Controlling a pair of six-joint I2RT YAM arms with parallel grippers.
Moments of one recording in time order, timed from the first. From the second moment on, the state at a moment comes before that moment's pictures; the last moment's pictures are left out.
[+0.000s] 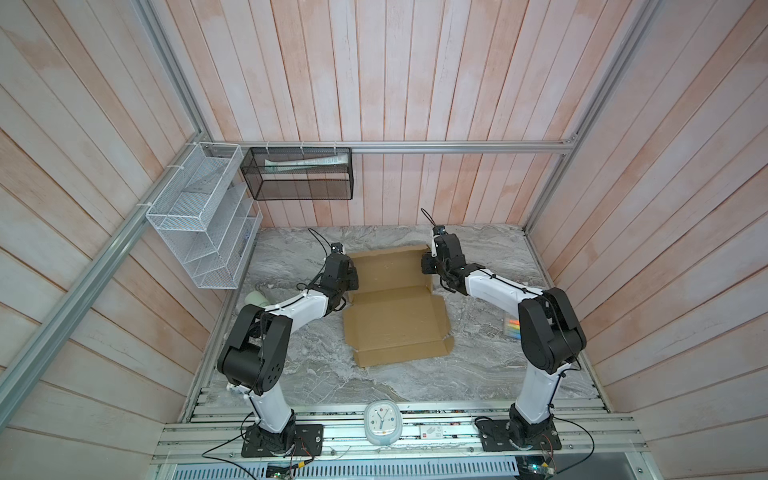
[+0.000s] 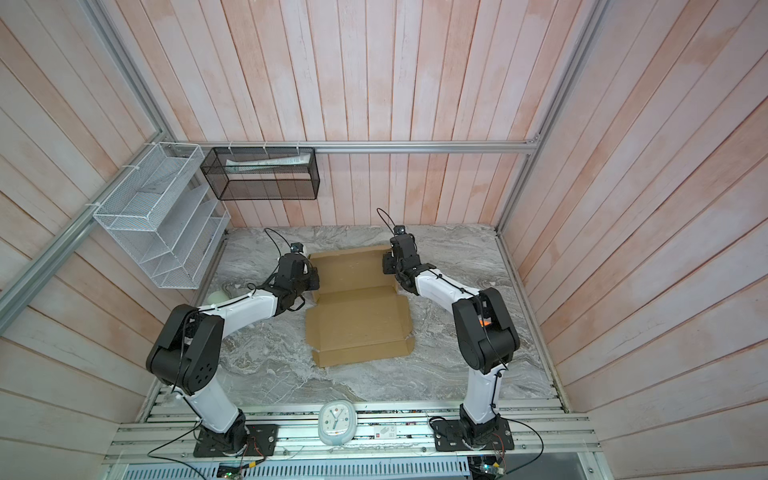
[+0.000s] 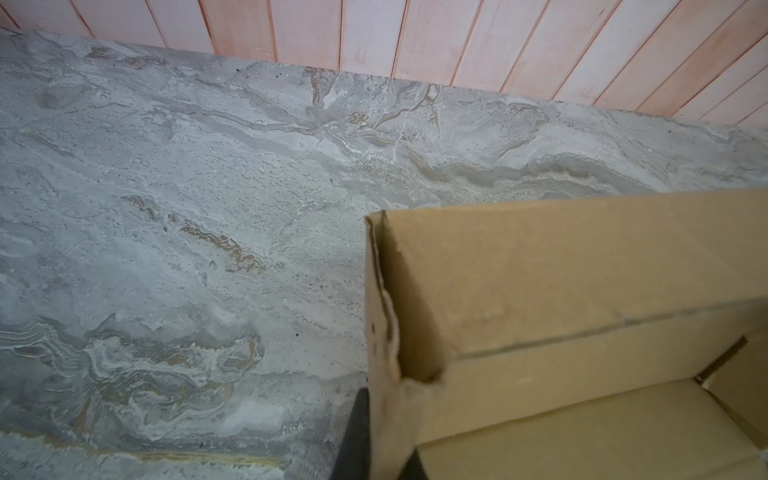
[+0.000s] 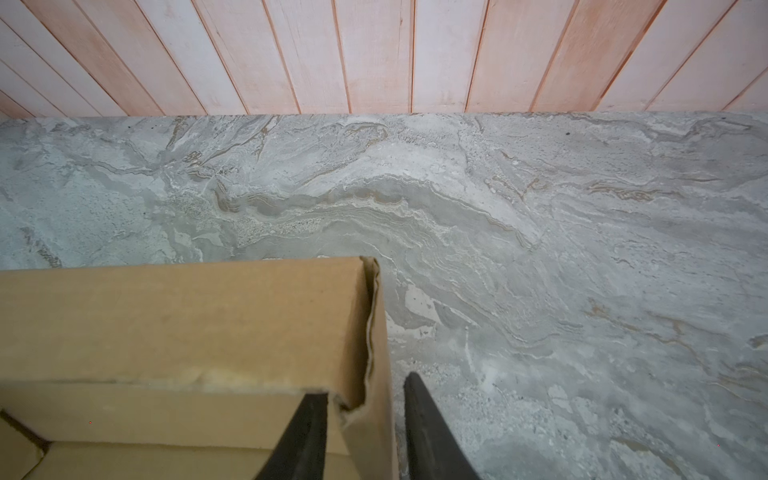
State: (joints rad) left arm -0.37 1.75 1.04 0.08 -0.16 -0.32; right arm 0.46 1.87 1.30 -0.02 0.14 0.26
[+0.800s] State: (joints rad) left arm -0.36 1.84 1.28 -0.29 -0.12 -0.23; right arm 0.46 1.74 1.22 -0.07 0.03 0.25
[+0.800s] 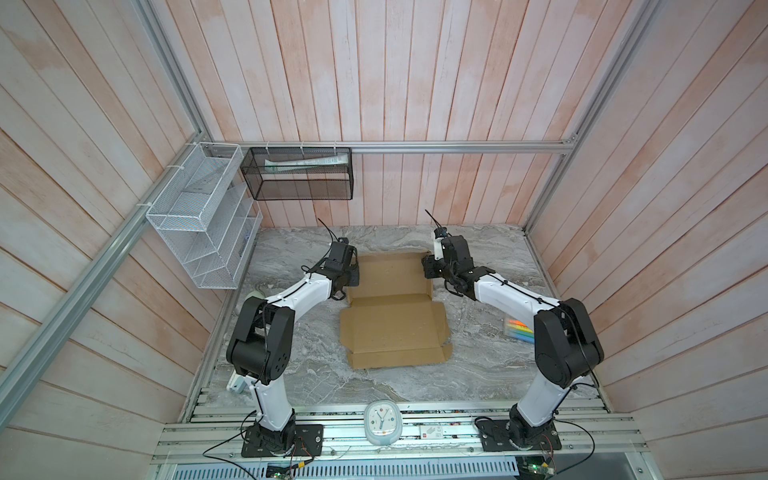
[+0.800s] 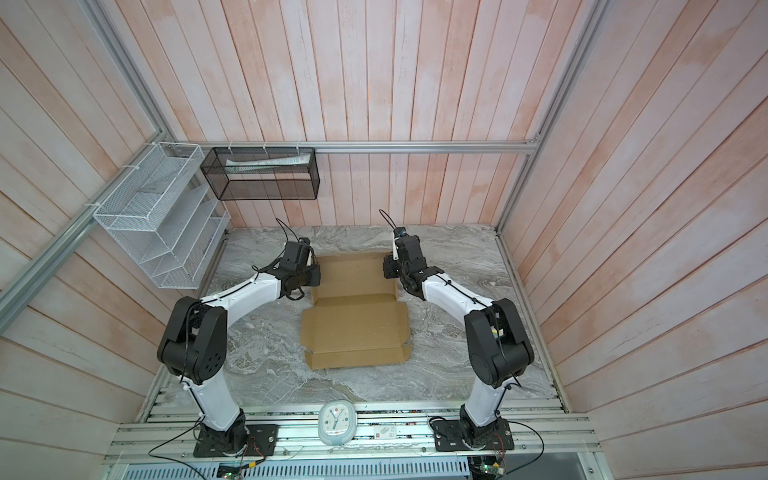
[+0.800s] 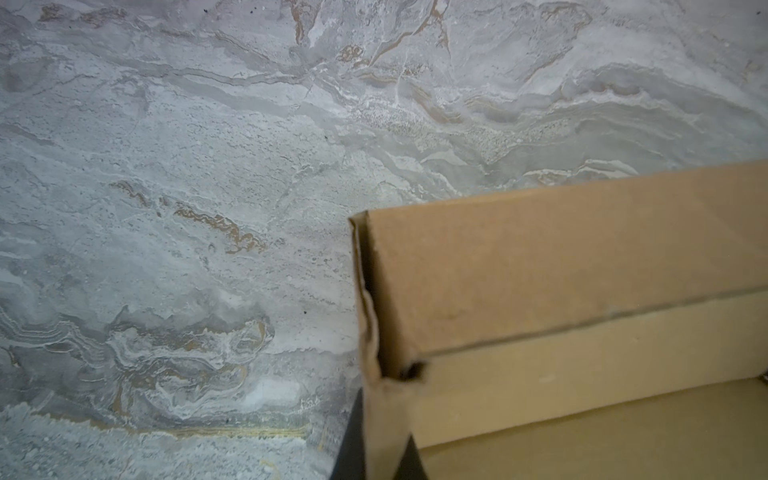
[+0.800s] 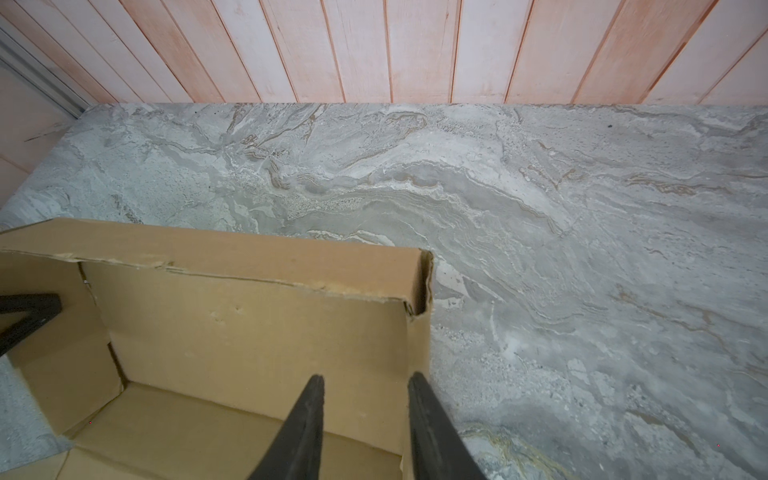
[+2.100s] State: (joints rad) left arm -0.35 1.96 1.51 -0.59 -0.04 -0.12; right arm 0.45 1.68 1.15 -0.08 -0.11 0.24
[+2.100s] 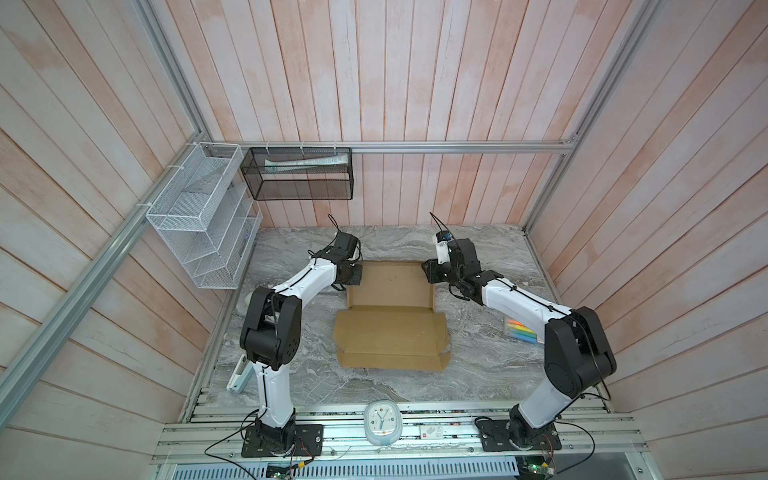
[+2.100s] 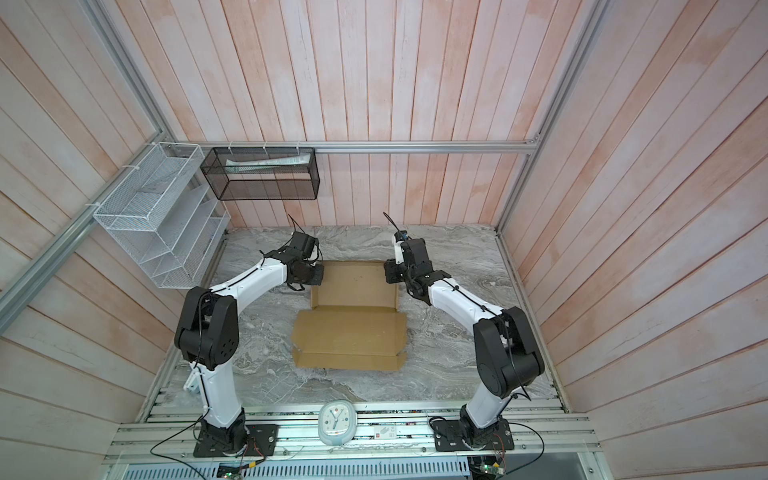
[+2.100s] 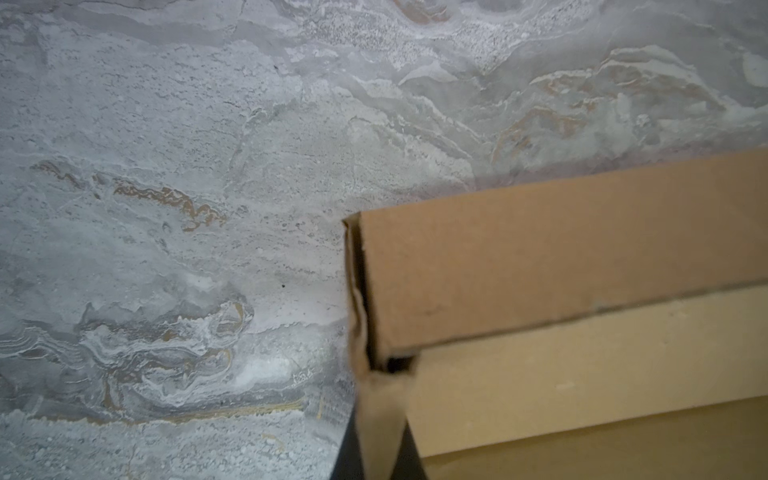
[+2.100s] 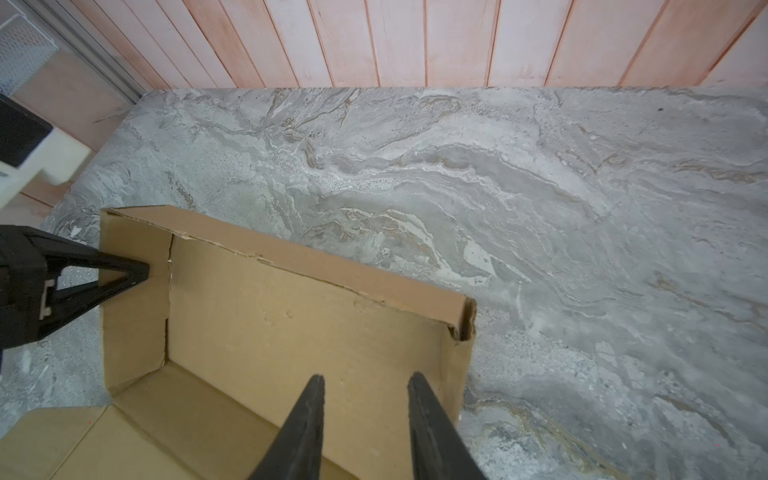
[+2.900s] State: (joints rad) left arm -0.34 2.03 1.58 -0.62 -0.01 -0.12; right arm 0.53 1.97 1.35 -0.13 -0.18 0.19
